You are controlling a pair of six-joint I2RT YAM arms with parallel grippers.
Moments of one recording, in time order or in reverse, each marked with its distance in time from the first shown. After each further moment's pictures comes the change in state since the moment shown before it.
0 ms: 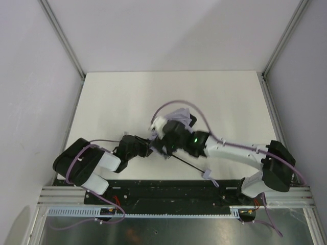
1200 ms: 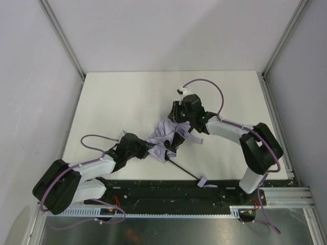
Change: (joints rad) left arm -0.076 -0.332 0.108 -0.582 -0.128 0.077; right arm -0.315 0.189 -0.042 0.470 -0.183 0.372
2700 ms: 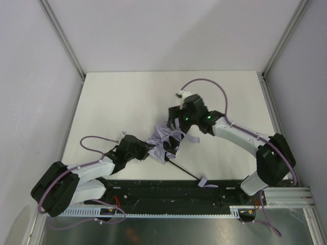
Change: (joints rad) left arm -0.020 -0.029 -0.027 0.011 -0.027 -0.011; right arm 0.097 -0.125 0.048 -0.333 -0.006 -0.133
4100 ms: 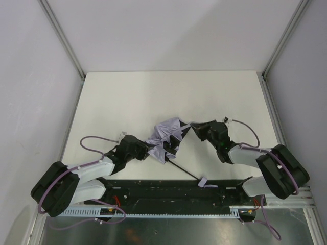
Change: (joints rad) left arm -0.004 -0.003 -0.004 0.005 -0.003 0.000; right arm -0.188 -0.180 -0.738 0.809 0.249 1.291
